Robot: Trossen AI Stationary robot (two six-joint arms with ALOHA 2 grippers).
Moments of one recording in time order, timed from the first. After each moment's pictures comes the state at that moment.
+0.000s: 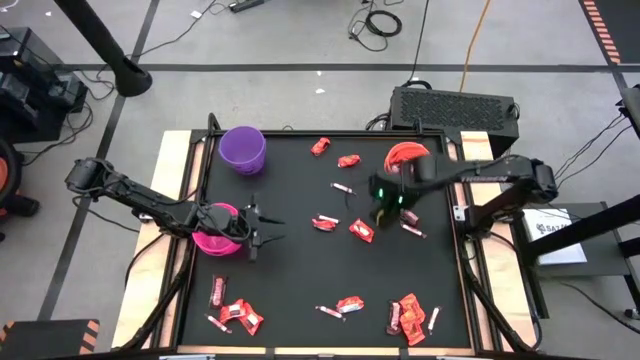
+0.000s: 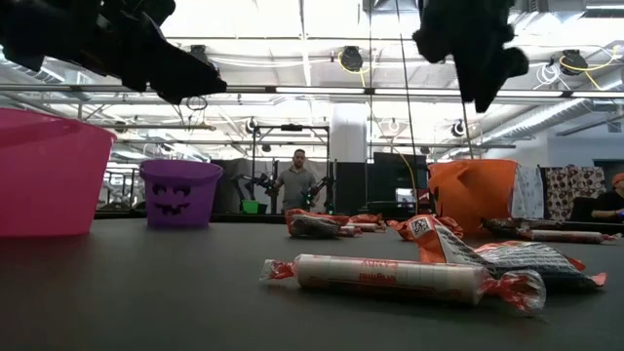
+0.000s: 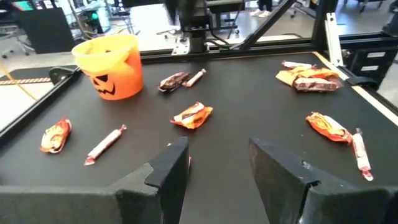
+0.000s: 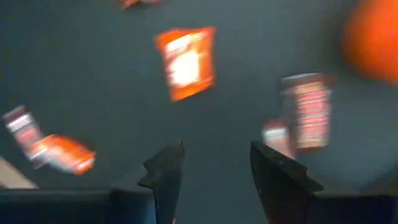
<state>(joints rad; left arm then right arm) -0.26 1.04 0.33 0.46 -0.25 0.02 -0.01 1.46 1.32 -1.26 -0.04 0.84</state>
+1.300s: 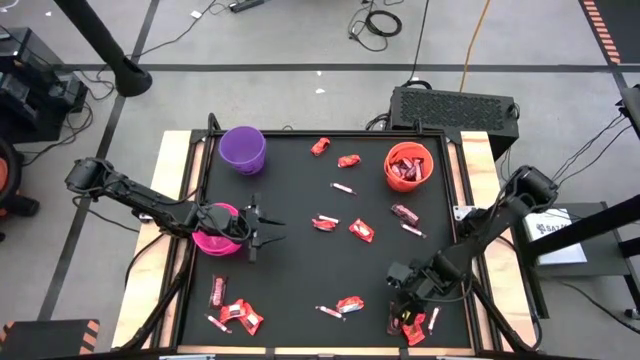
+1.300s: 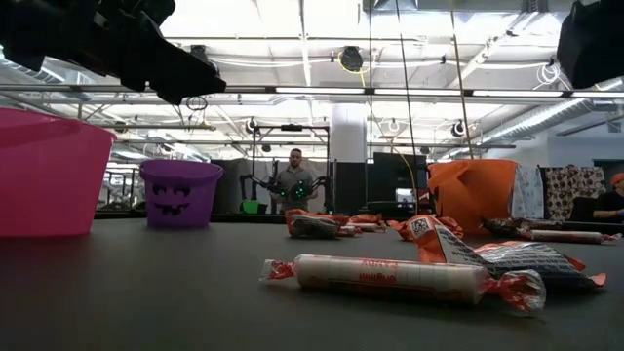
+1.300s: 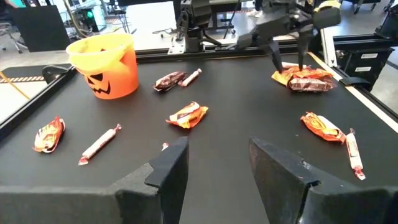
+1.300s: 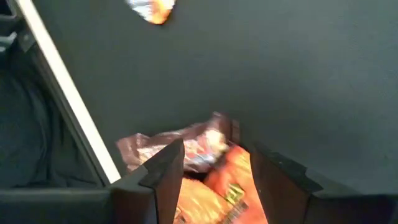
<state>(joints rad) -0.26 1.04 0.34 0.46 -0.23 0.01 0.72 1.52 0.85 -0.48 -0.01 1.29</state>
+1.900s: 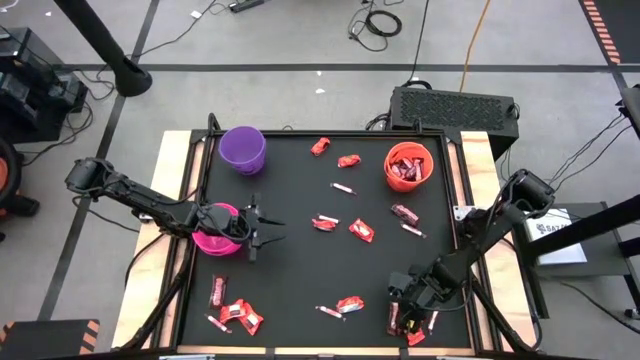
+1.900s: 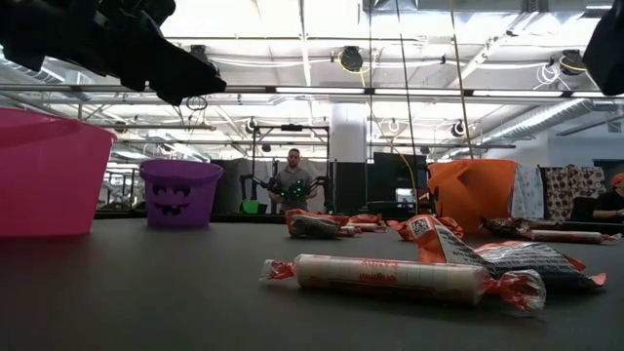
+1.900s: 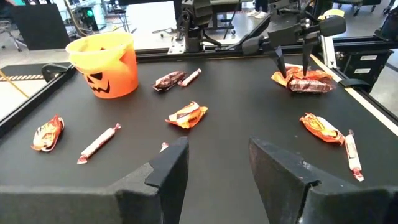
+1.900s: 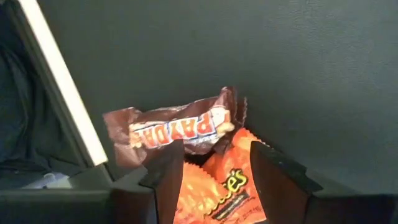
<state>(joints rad) -0.26 1.05 0.34 0.46 -0.23 -0.01 0.76 1.57 0.85 -0.46 -0.03 1.24</state>
